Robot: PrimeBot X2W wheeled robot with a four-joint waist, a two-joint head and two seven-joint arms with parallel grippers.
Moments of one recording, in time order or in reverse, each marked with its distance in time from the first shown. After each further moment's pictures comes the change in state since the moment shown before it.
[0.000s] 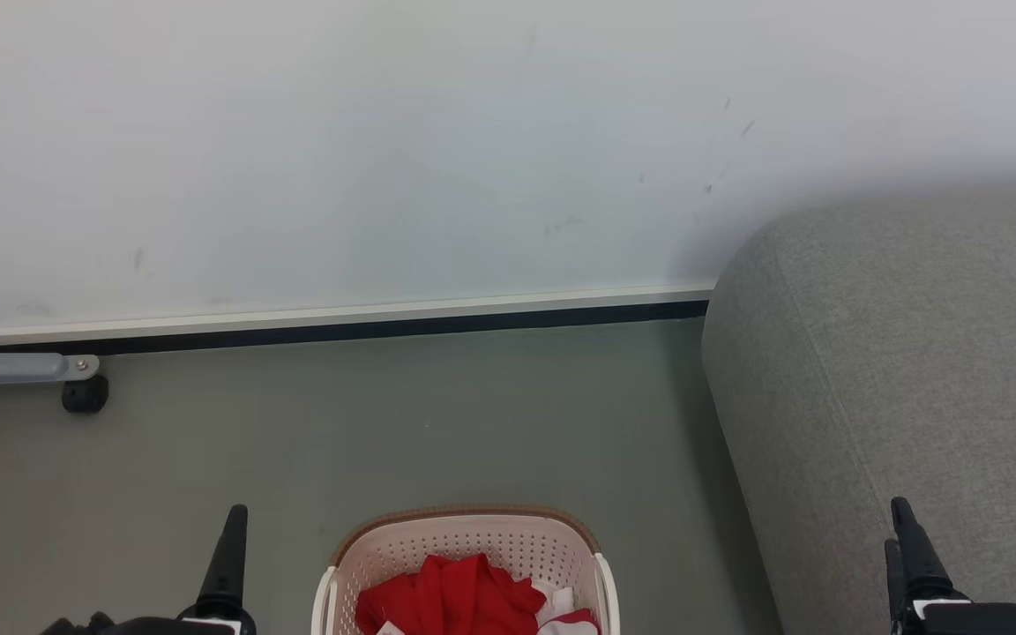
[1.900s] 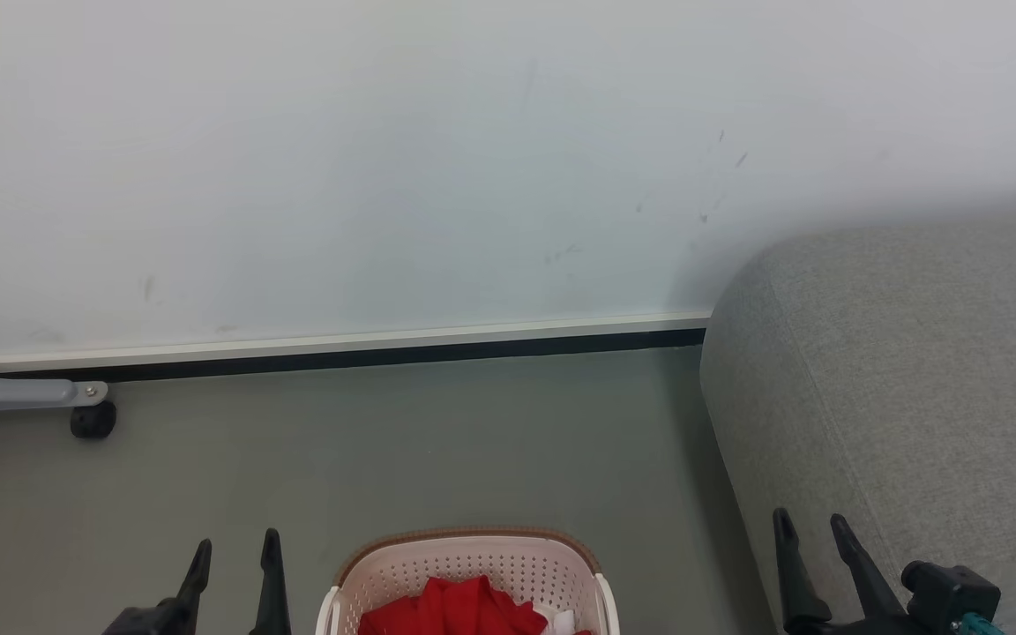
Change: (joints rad) left arm 0.080 0.076 -0.138 -0.090 1.025 0.150 -0.204; right arm 0.034 -0.106 0.330 -0.075 -0.926 -0.141 -0.206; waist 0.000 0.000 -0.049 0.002
